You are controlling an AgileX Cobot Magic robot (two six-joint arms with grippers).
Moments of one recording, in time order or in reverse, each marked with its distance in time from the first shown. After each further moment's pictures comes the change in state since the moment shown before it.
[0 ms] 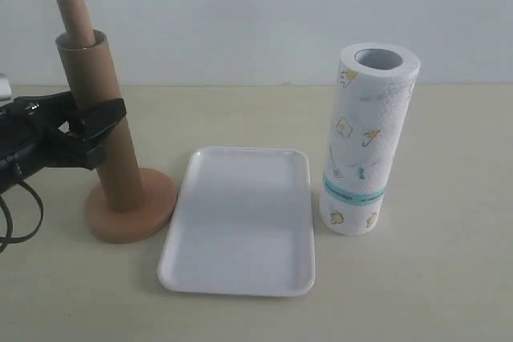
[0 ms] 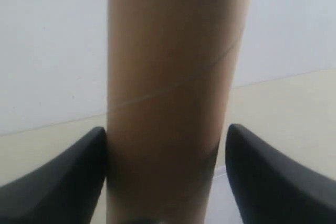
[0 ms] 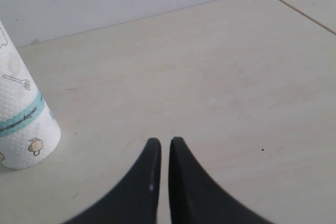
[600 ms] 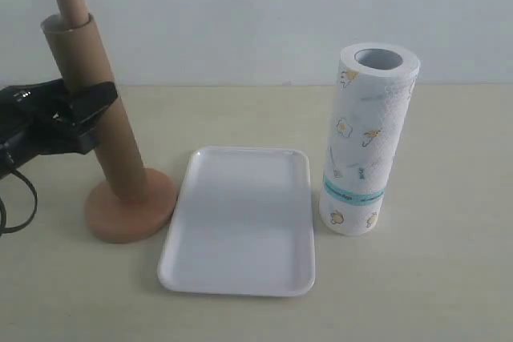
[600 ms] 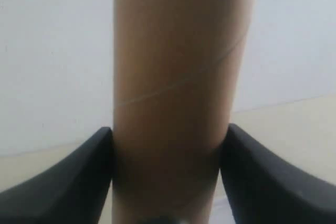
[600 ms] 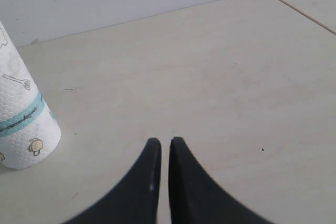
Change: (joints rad) left arm 0.000 -0.049 0.000 -0.023 -0.018 -0.042; right arm 0.000 0.000 0.000 0.000 0.000 0.000
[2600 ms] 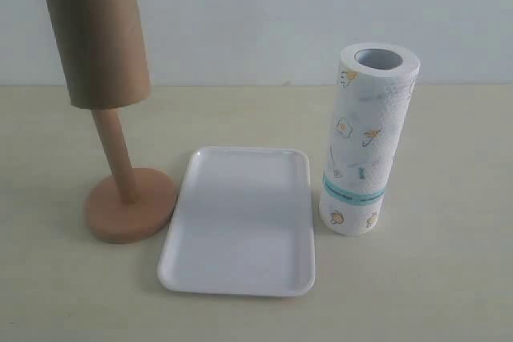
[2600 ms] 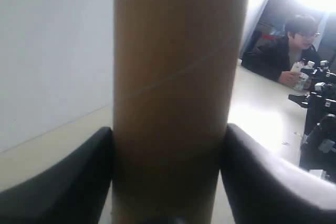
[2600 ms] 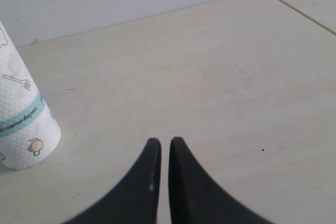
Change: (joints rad) left arm -0.013 -0.564 -0.729 1.282 0.179 -1.790; right arm 0.000 0.000 0.000 0.000 0.000 0.000
